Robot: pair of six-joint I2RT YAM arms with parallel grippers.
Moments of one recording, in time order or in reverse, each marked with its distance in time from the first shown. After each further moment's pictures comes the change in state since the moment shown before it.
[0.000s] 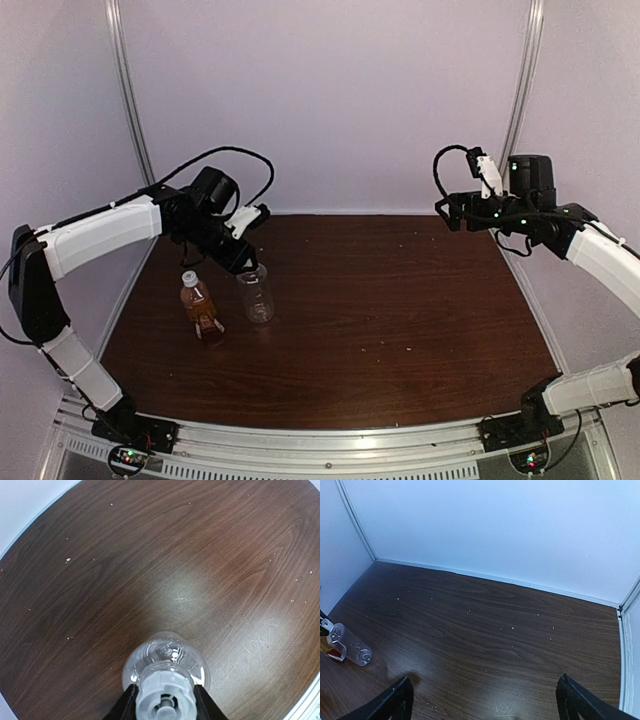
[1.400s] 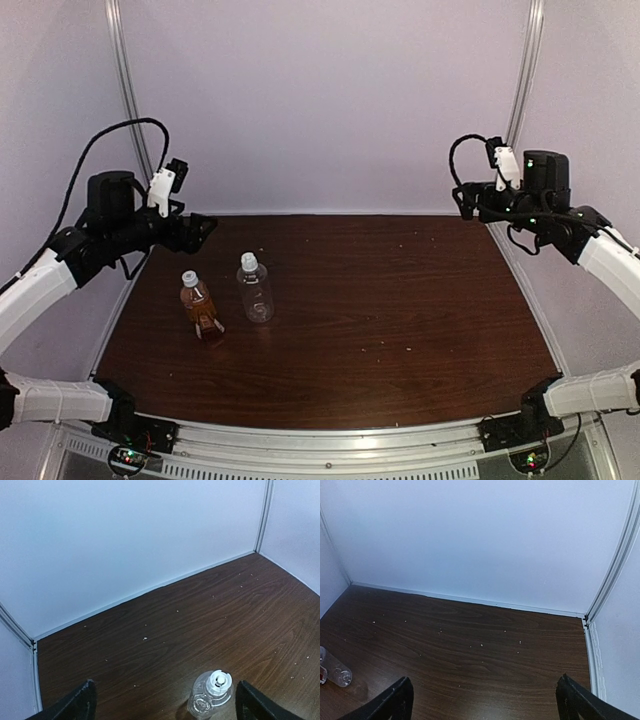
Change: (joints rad) left arm 0.180 -0.585 -0.409 0.488 -0.010 -0.031; right arm -0.006 -0.071 -0.005 0.036 0.172 -0.014
